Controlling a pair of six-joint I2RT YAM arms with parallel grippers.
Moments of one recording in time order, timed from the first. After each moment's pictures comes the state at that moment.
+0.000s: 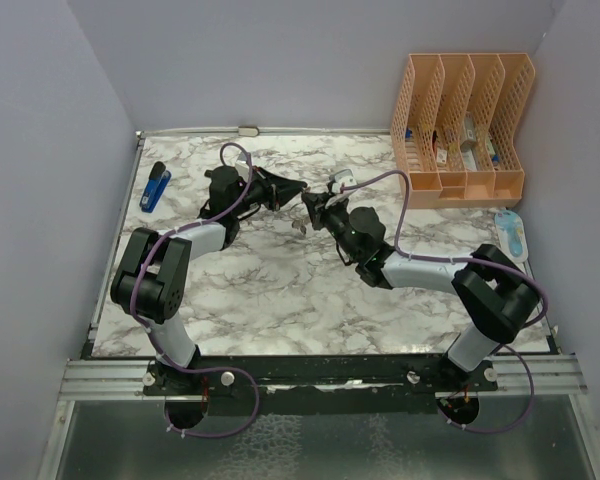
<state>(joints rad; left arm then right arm) -0.31 1.74 0.92 0.73 0.64 -1.62 0.80 1.65 0.82 0.91 0.24 0.08</state>
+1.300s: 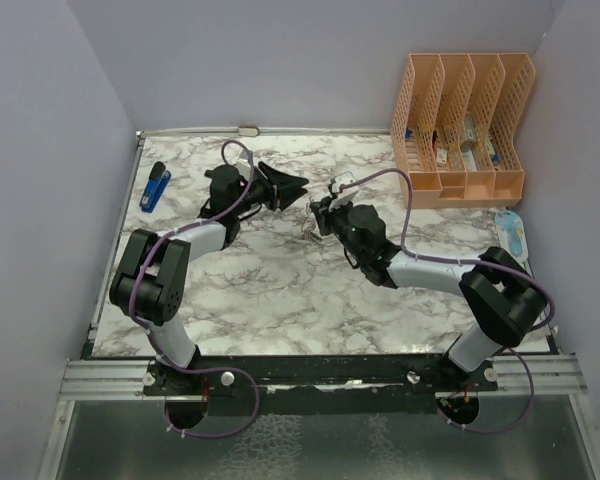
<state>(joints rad) -0.31 1.73 0.92 0.70 0.64 -1.56 0.78 1.62 0.80 0.78 0.24 0.09</state>
